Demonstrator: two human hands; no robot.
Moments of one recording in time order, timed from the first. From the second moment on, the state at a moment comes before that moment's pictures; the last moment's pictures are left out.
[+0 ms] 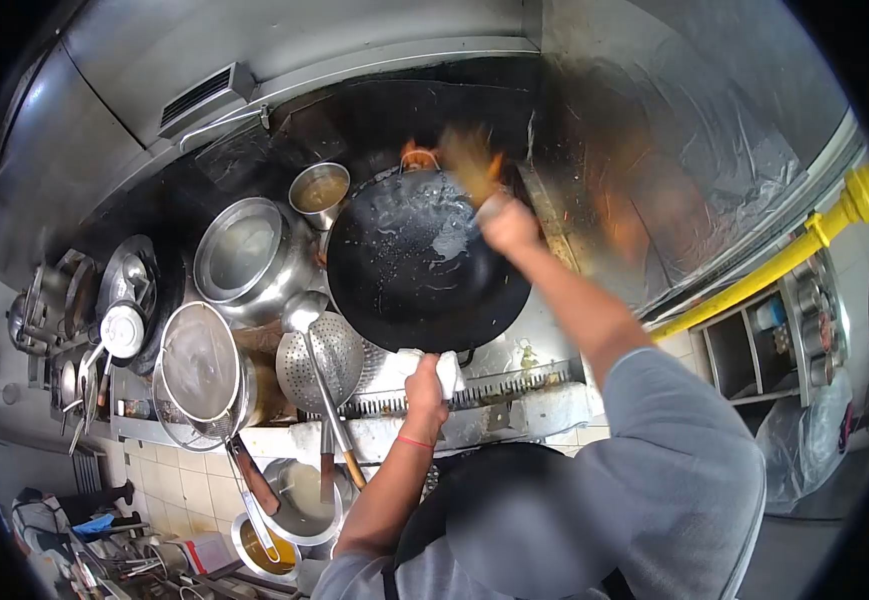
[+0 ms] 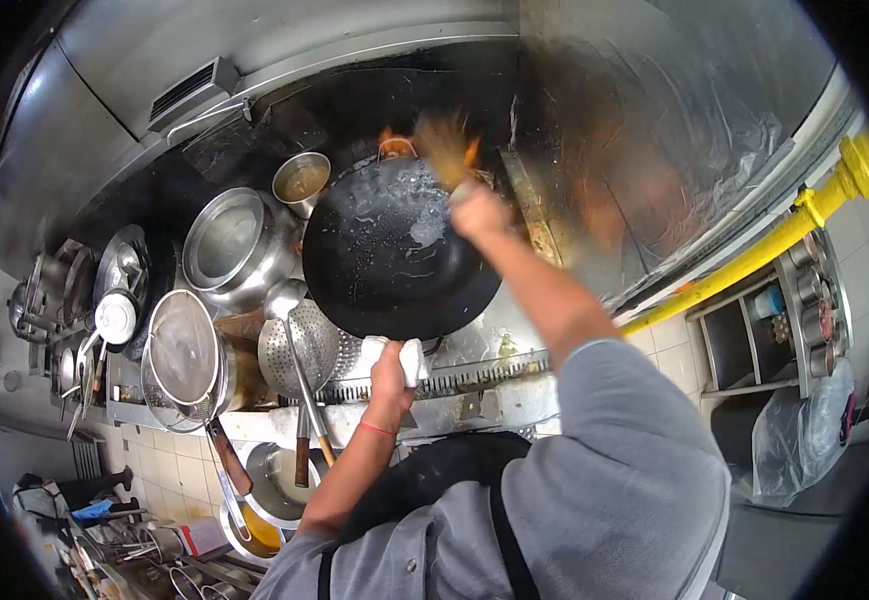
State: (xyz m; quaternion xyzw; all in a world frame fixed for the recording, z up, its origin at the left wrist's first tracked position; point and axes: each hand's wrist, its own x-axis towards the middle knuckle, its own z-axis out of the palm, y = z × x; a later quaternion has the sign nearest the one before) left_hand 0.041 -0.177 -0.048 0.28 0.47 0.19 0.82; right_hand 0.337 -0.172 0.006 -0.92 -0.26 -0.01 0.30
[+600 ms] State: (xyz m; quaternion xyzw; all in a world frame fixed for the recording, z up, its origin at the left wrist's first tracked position) left_hand 0.051 -0.186 -0.031 0.31 0.50 0.18 0.79; right_hand 0.217 -0.131 -0.031 -0.67 -0.48 0.38 0.41
